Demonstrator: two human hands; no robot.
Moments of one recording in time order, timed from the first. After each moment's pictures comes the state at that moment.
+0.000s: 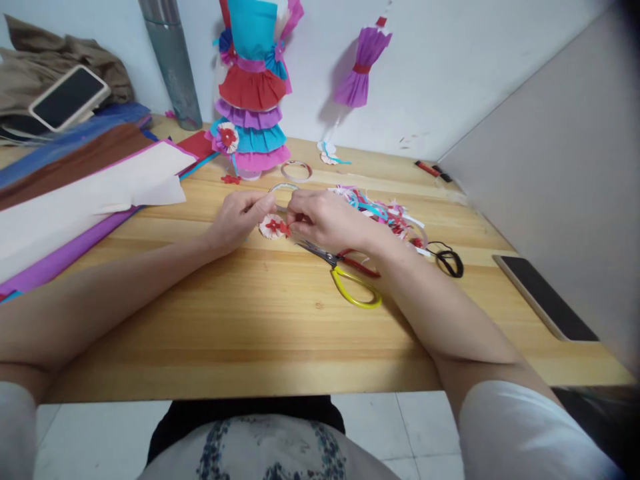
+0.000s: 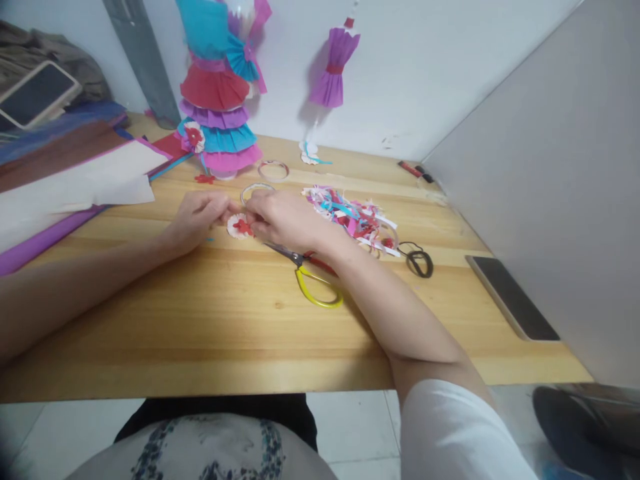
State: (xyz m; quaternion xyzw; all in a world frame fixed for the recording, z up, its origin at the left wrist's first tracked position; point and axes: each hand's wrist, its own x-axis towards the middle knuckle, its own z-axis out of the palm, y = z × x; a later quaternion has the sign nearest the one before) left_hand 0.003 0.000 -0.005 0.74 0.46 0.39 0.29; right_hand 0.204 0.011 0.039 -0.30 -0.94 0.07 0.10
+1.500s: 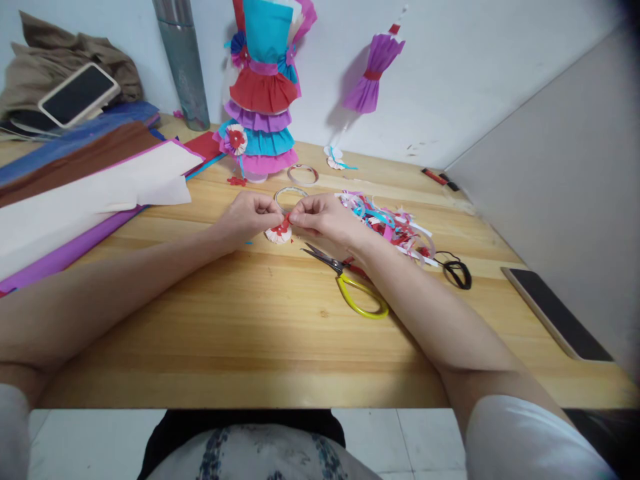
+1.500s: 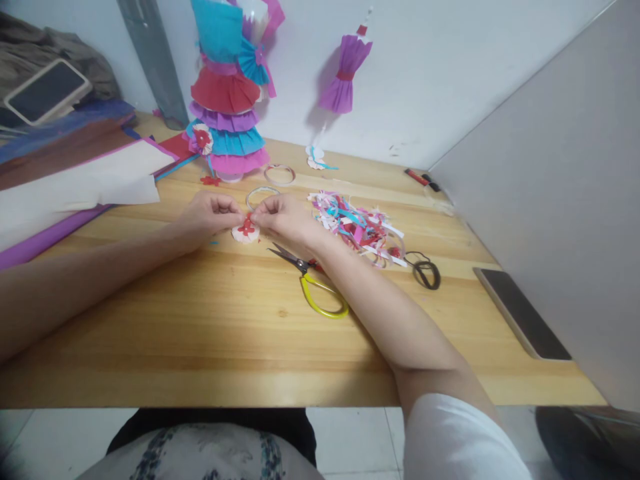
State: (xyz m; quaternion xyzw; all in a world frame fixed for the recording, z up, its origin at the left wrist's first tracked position) left_hand 0.012 0.000 0.008 0.64 0.51 0.35 0.46; right_hand 0.192 0.023 0.012 -0.43 -0.69 0.52 0.25
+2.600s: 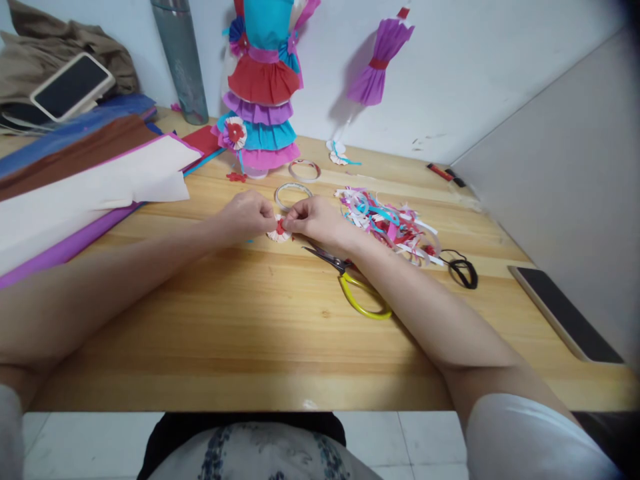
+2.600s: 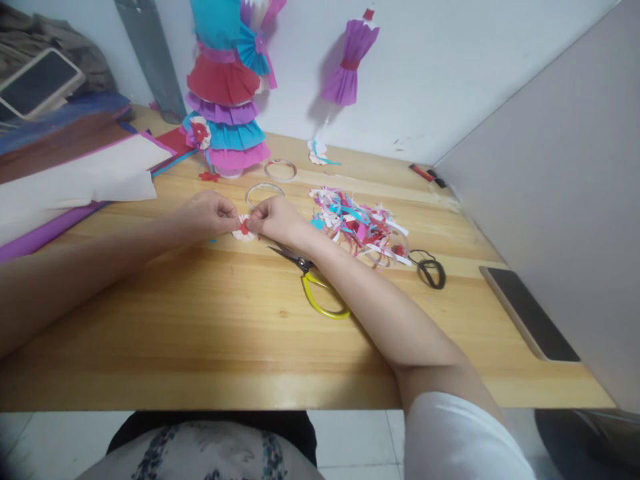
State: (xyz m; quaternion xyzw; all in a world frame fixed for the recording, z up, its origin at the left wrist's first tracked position) left_hand 0.009 0.008 0.017 0.74 0.58 0.19 0.30; right_hand 0.182 0.027 0.002 -0.49 -0.74 0.42 0.19
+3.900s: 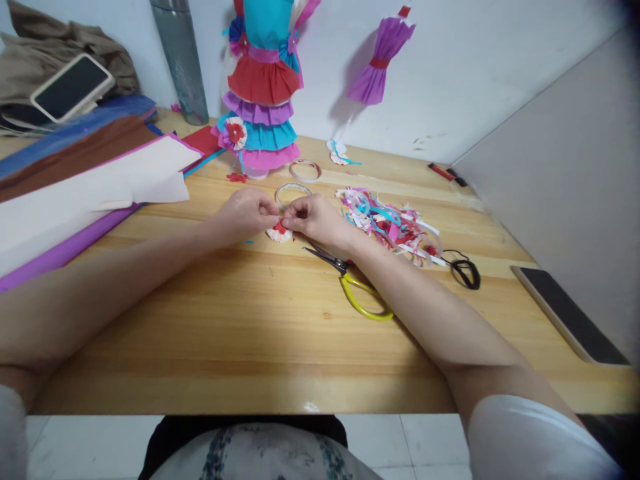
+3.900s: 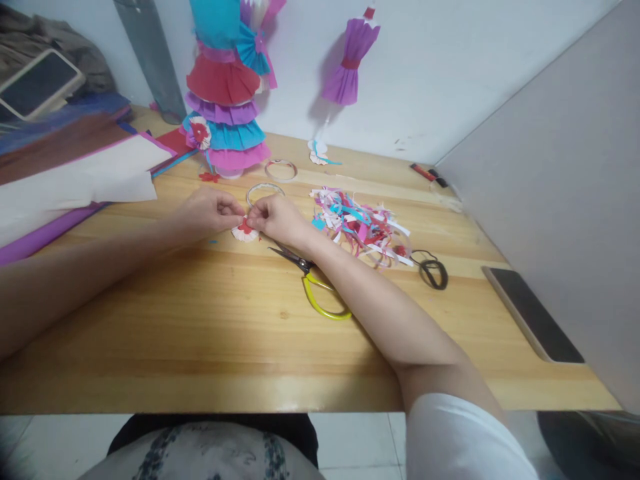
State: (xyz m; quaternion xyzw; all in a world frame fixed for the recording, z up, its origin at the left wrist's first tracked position) left_hand 0.007 0.016 0.006 0.72 0.59 0.22 0.29; right_hand 0.184 0.039 -0.010 -0.42 -0.80 0.37 0.22
